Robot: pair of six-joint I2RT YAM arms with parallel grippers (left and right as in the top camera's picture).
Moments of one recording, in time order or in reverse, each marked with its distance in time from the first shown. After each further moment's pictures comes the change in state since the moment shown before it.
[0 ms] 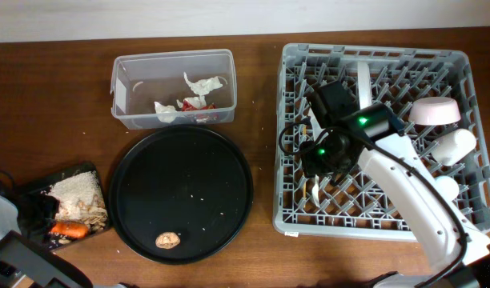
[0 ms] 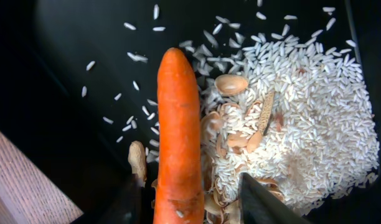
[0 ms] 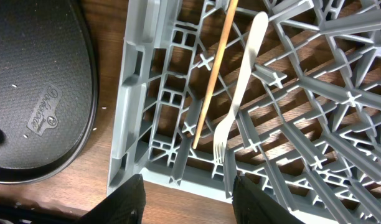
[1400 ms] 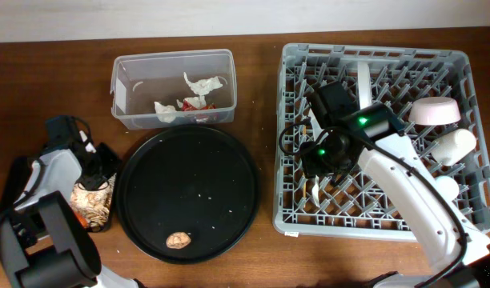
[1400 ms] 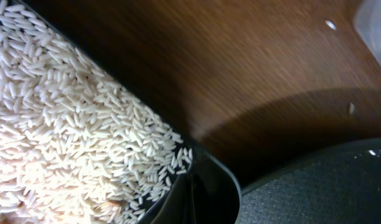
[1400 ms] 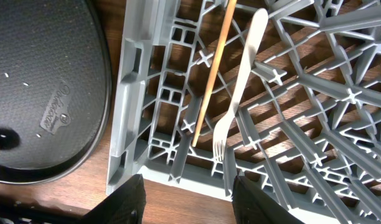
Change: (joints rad) left arm -0.471 0.125 0.007 0.251 0.154 0.225; right arm 0.000 0.000 0.000 -0.007 0.000 0.001
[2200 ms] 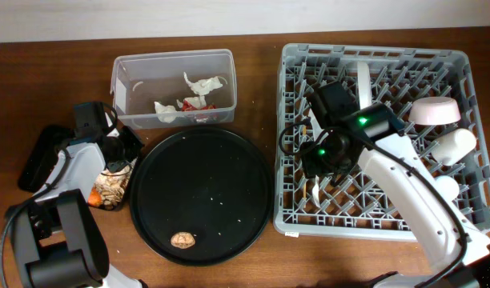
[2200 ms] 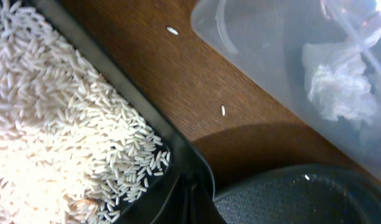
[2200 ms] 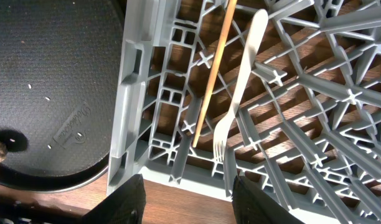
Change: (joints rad) left arm -0.160 0.000 0.000 0.154 0.053 -0.118; right arm 0.000 0.000 0.000 0.000 0.000 0.000
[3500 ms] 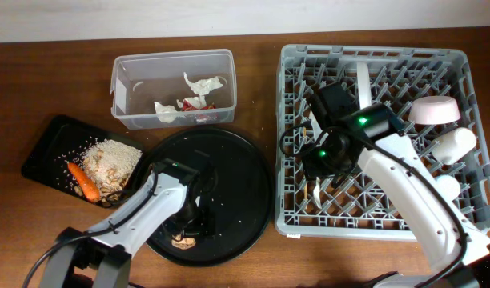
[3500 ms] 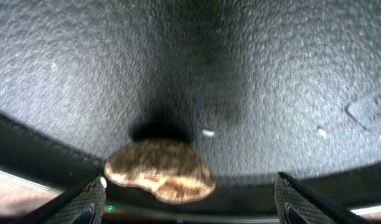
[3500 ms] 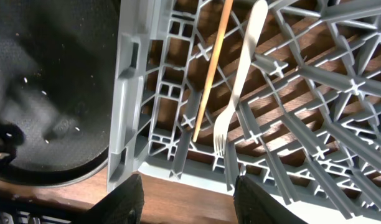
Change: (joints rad) left arm -0.663 -0.204 -0.203 -0.639 -0.135 0.060; right arm 0.000 0.000 0.000 -0.028 0.000 0.000
